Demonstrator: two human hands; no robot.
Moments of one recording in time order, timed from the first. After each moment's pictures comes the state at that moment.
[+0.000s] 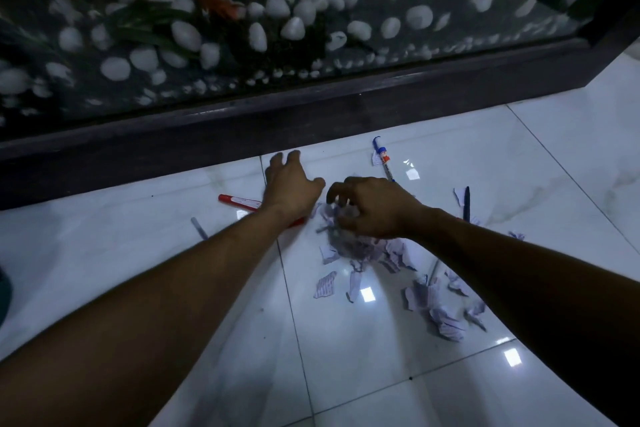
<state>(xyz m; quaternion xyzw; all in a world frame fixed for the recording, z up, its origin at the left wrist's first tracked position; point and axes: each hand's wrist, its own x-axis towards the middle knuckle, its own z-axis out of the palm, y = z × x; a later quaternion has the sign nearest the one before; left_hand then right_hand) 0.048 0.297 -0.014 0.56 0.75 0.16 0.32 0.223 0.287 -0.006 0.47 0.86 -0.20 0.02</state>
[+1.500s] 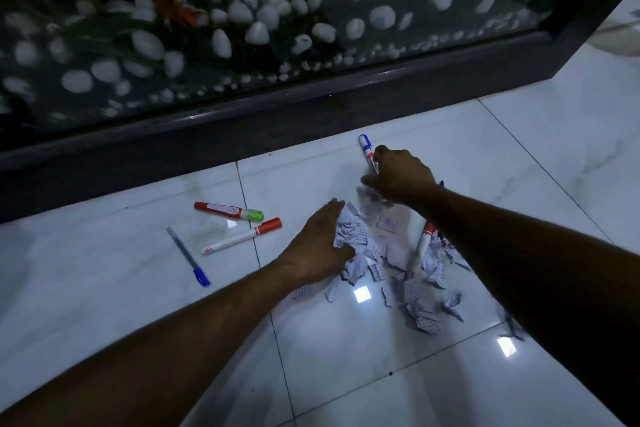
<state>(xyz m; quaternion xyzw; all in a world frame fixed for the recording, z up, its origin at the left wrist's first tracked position) 0.104 0.224 -0.028 0.70 0.56 0.04 0.44 0.283 0.325 -0.013 0.72 0.67 -0.18 0.02</state>
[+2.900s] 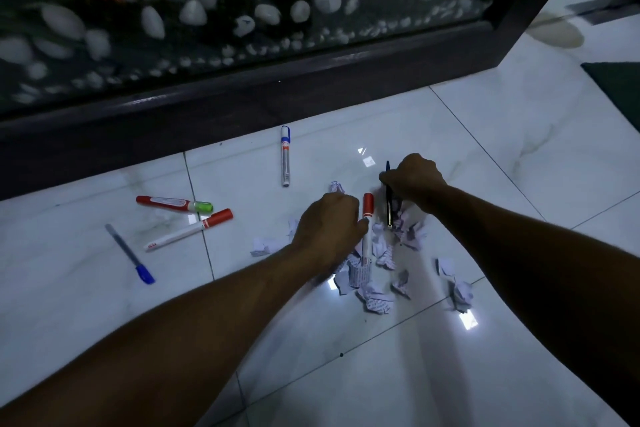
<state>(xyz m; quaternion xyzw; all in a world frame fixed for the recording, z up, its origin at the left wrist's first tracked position) 0.204 0.226 -0.029 0.77 0.57 0.12 0.25 0.381 0.292 -0.022 0.83 0.46 -0.30 -0.11</state>
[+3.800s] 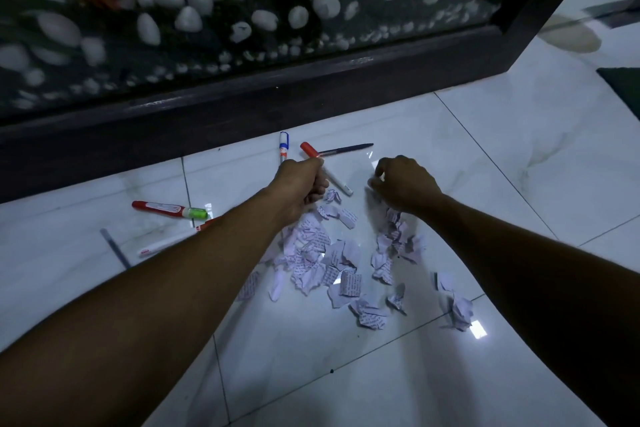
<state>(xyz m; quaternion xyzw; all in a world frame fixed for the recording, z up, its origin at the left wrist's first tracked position) 0.185 0.305 -0.008 0.31 0.64 0.29 0.64 0.383 0.304 -0.027 0.72 0.67 -0.17 0.00</state>
